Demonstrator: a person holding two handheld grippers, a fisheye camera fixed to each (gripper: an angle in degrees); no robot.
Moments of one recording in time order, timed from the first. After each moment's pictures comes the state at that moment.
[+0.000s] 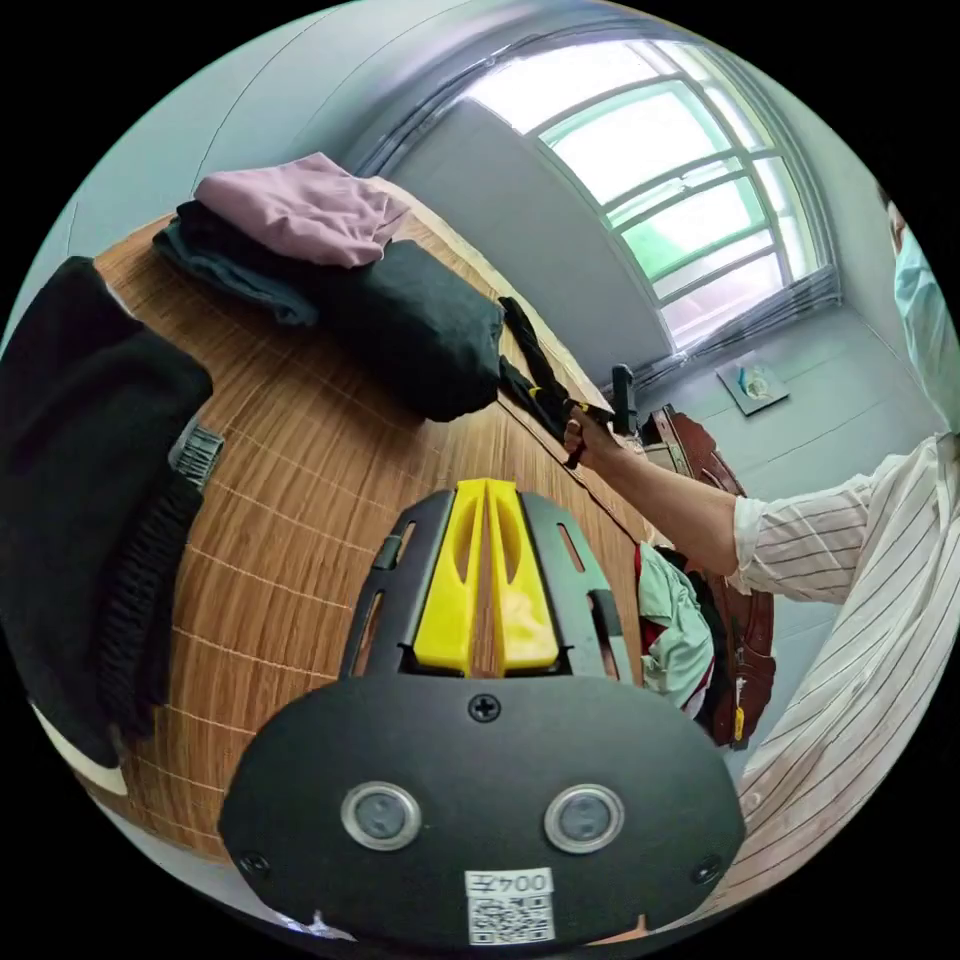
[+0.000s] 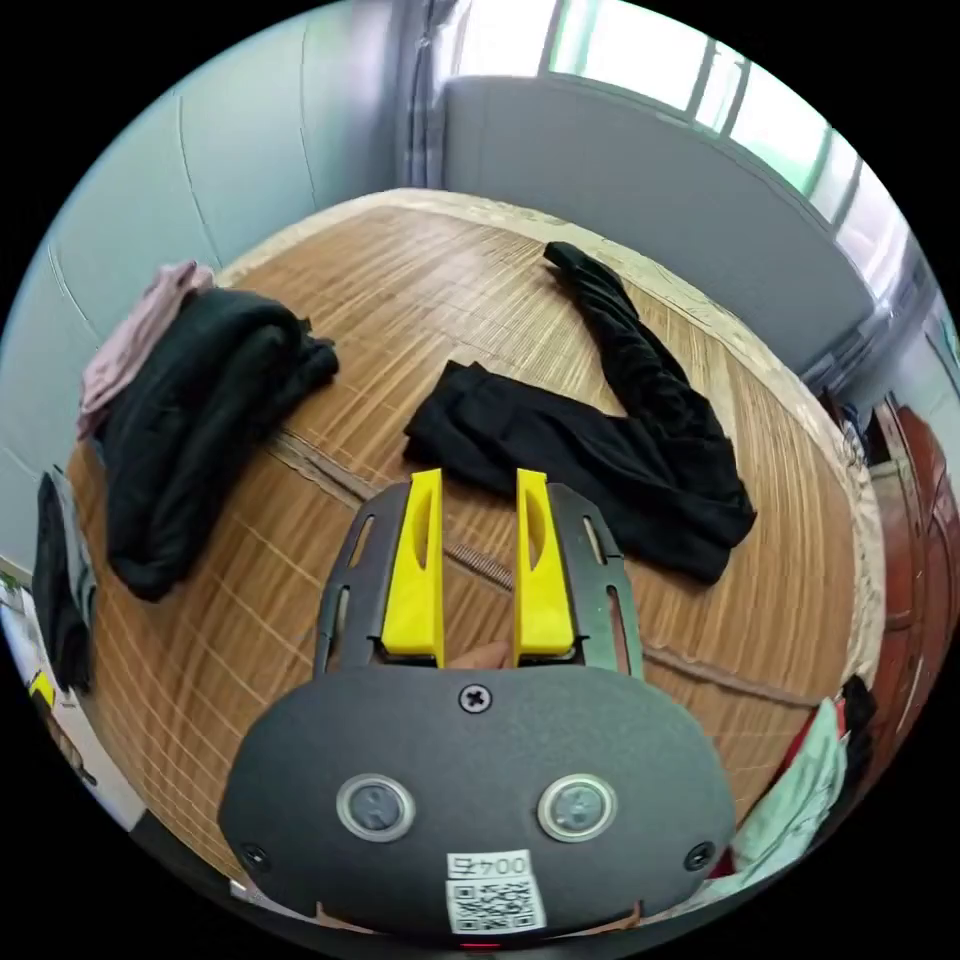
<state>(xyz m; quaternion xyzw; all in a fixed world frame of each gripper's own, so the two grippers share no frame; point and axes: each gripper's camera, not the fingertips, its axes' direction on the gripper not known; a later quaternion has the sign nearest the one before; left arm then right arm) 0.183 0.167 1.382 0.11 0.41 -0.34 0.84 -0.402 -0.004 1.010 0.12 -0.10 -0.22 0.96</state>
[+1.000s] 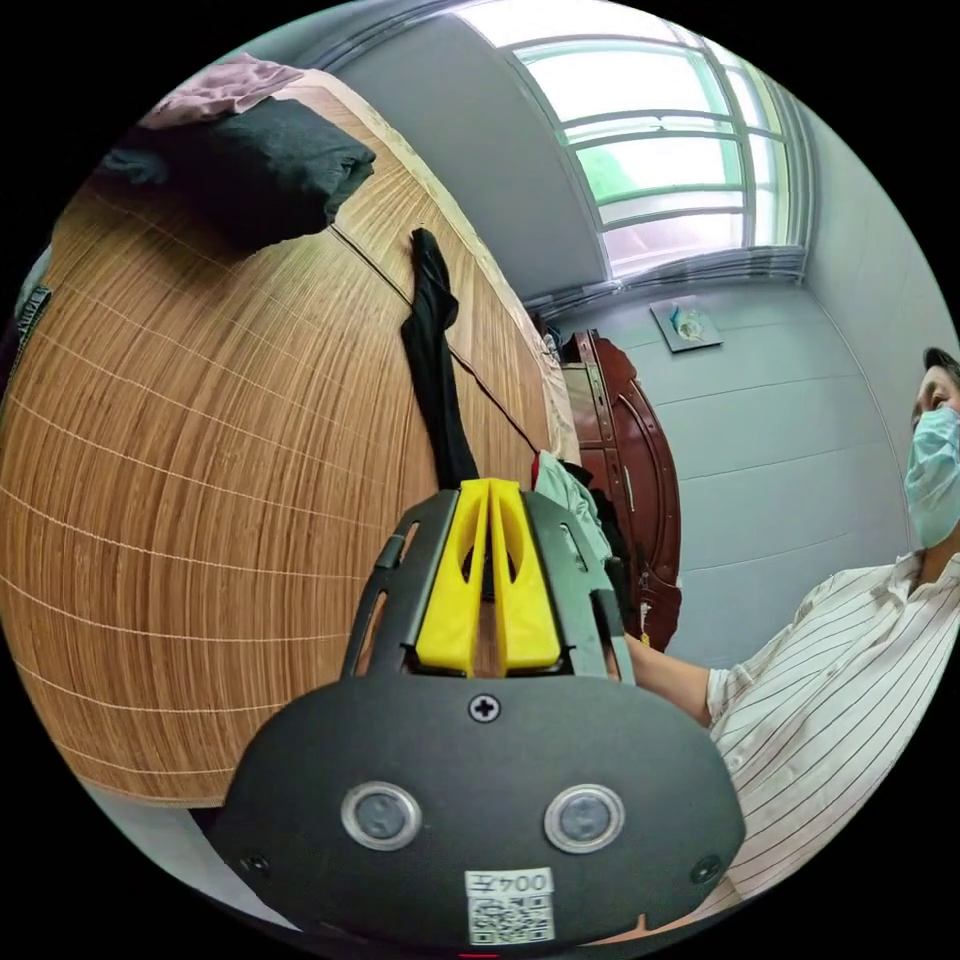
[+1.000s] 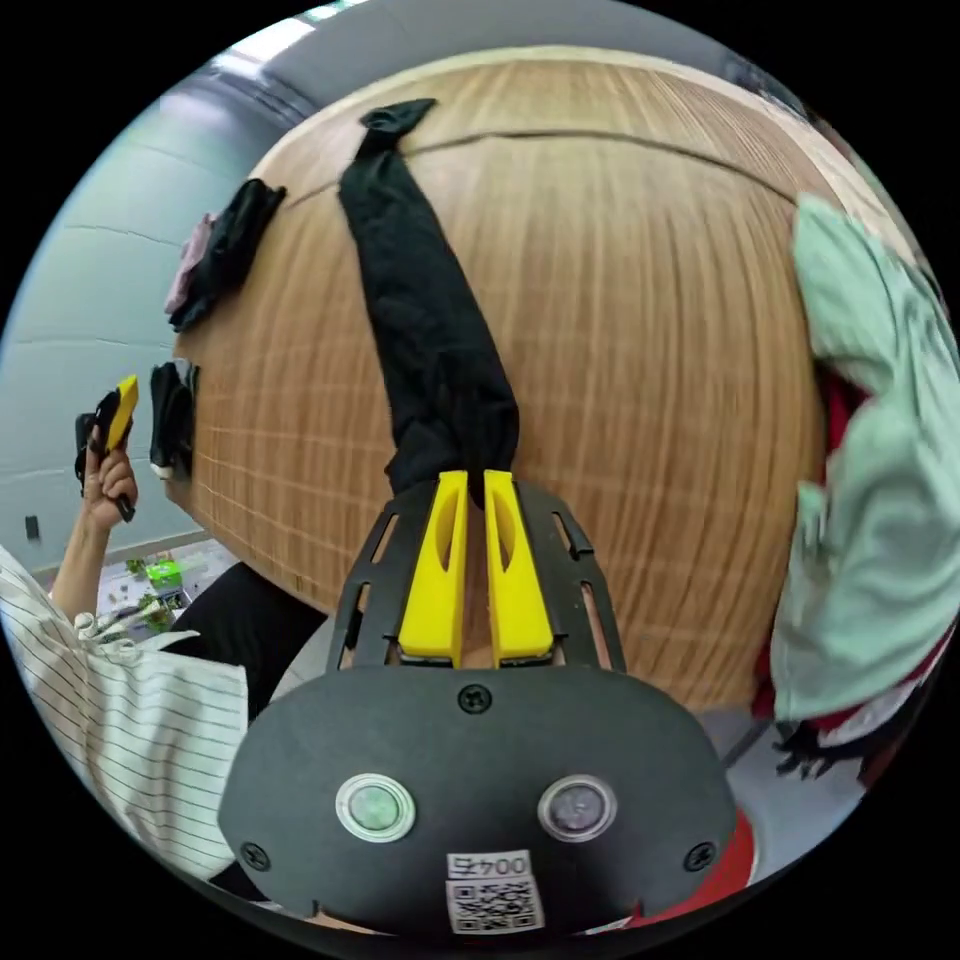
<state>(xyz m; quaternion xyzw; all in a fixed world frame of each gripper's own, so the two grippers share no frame) 0.416 0.045 1.171 0.03 0.55 -0.26 0.79 0.069 0.457 0.989 -0.16 -0.25 -0.03 0.95</state>
